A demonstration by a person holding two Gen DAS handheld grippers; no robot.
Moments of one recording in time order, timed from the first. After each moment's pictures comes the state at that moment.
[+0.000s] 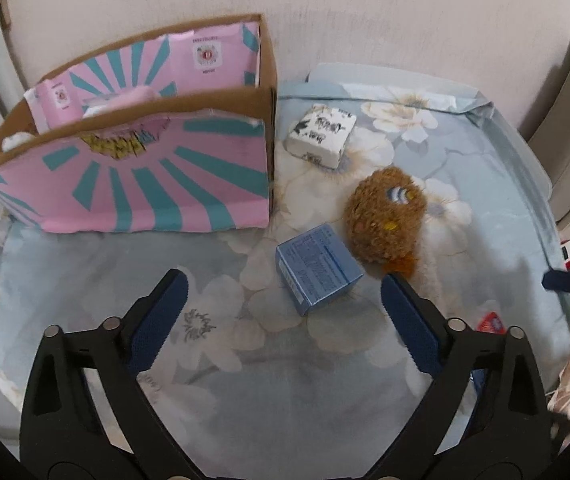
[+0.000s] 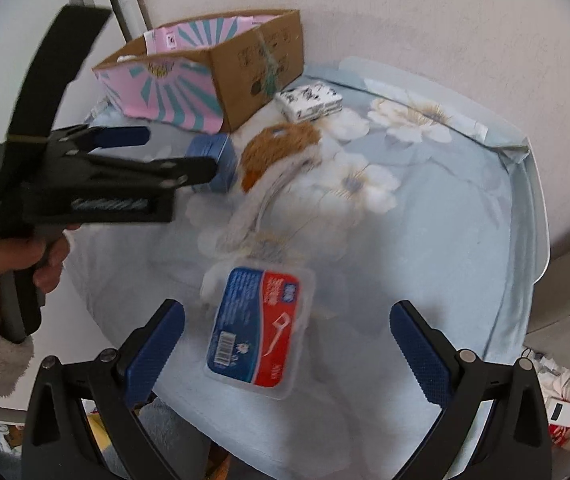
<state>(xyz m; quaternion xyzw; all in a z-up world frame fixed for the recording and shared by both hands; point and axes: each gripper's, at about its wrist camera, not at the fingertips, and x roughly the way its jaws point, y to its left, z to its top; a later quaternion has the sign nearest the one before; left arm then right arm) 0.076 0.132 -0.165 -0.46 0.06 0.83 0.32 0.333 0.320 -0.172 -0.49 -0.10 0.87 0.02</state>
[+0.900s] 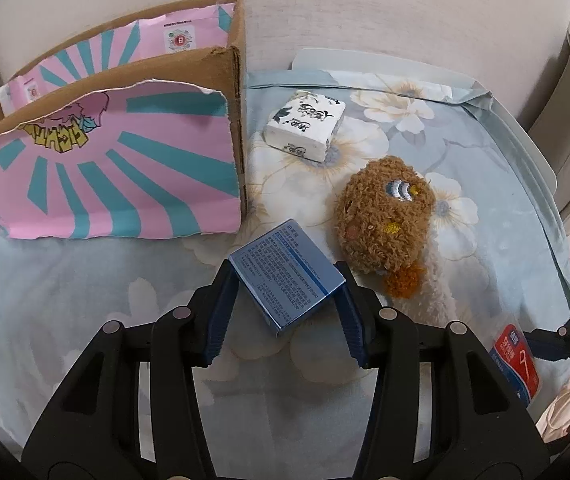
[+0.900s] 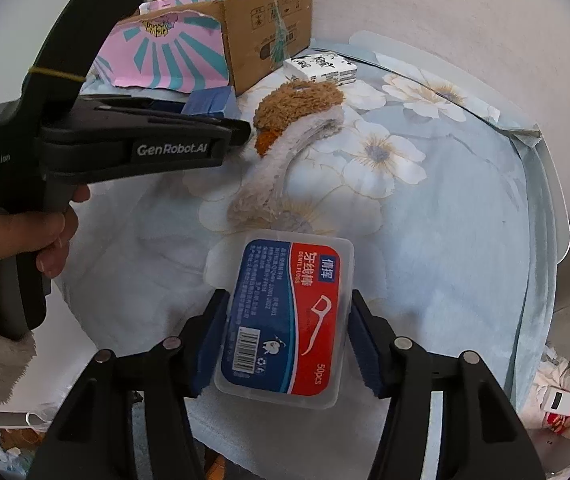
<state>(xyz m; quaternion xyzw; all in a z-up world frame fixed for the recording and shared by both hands) 0.070 0.154 -0.184 -0.45 0.04 0.83 0.32 0.327 0.308 -0.206 -0.51 -0.12 0.85 0.03</state>
